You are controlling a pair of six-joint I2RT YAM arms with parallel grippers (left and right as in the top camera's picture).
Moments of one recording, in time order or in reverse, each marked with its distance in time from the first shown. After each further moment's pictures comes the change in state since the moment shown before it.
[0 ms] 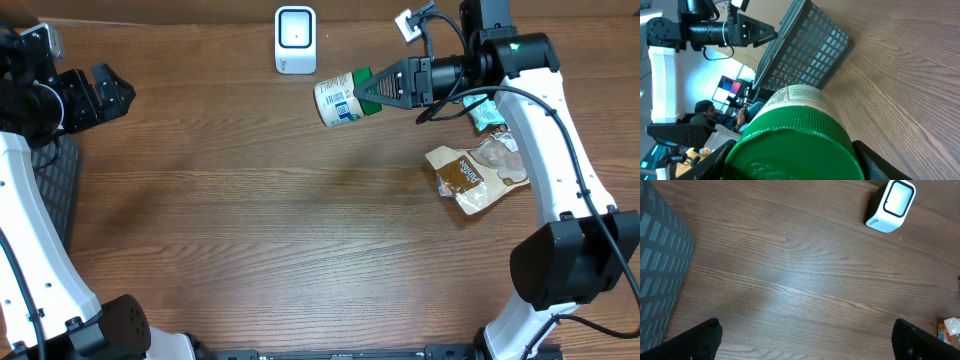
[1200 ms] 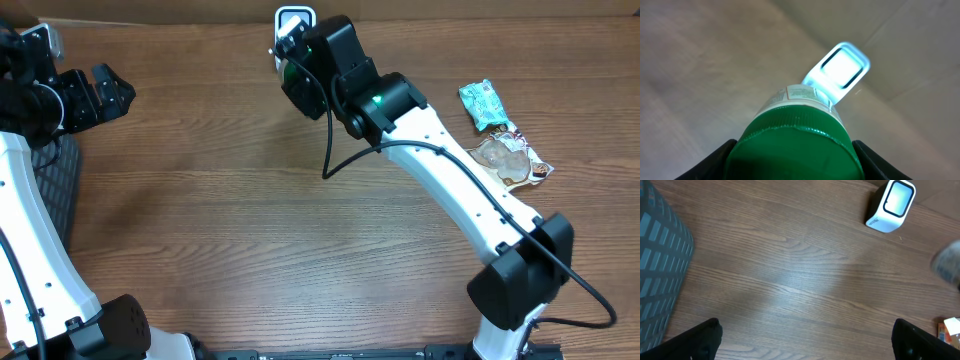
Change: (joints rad) left arm 0.000 0.000 0.000 0.000 0.000 0.000; right arm 0.477 0.032 -0.010 0.520 1.460 -0.110
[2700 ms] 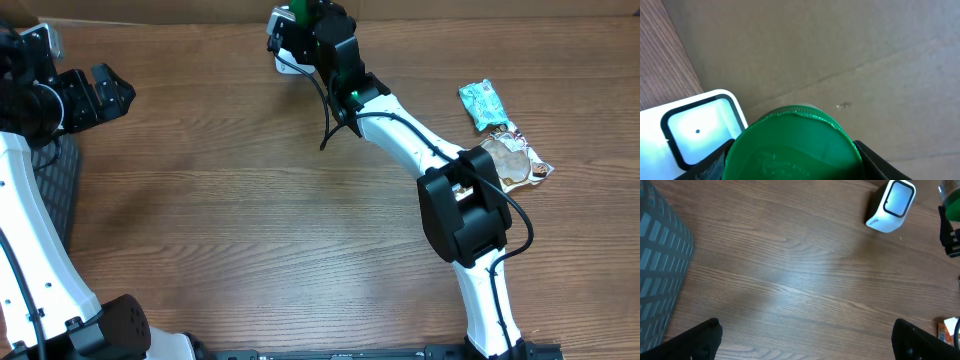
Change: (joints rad) left arm 0.000 0.000 0.000 0.000 0.000 0.000; right arm -0.107 0.372 -0.002 0.864 0.102 -0.779
